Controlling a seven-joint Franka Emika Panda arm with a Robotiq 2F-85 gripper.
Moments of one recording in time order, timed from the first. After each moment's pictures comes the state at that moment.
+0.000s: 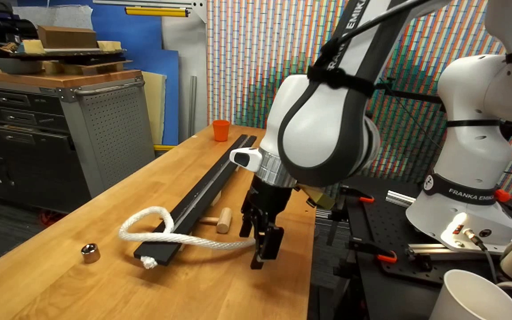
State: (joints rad) arm 0.48 0.36 0.14 -2.50 1.04 3.12 -0.98
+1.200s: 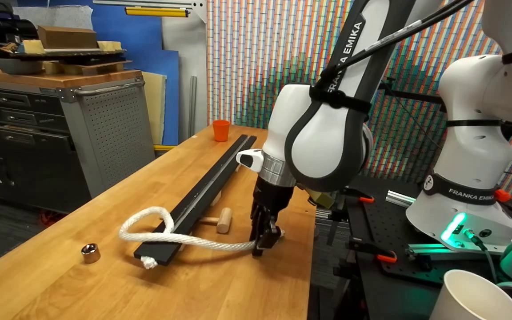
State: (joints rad) arm 0.44 0.37 0.12 -2.55 0.87 3.14 -0.78
